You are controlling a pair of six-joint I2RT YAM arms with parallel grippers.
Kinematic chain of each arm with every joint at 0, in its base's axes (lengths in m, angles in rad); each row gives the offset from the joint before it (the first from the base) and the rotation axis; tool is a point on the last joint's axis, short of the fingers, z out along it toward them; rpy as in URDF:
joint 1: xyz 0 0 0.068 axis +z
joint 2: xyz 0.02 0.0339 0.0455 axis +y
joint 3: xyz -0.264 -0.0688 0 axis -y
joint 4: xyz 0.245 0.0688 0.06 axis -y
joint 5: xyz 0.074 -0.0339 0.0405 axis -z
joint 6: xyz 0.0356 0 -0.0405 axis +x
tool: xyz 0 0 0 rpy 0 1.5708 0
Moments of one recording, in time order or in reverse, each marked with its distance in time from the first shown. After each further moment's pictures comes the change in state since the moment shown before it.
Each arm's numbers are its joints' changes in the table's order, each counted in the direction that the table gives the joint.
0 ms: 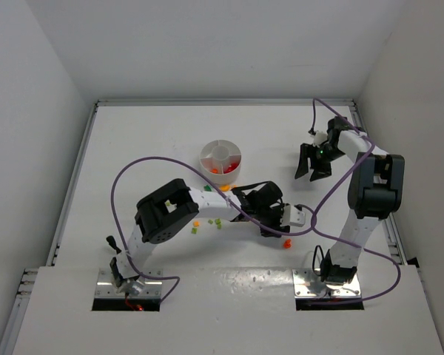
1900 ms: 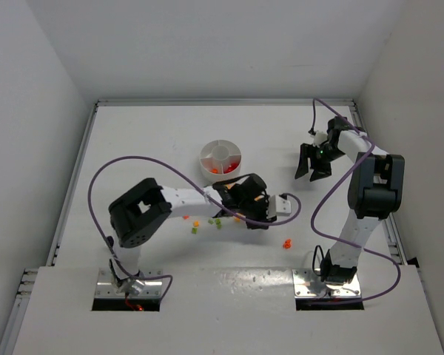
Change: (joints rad) left arm 0.042 -0.160 -0.151 -0.024 -0.019 -0.076; right arm 0.000 0.000 0.000 0.000 -0.001 0.000
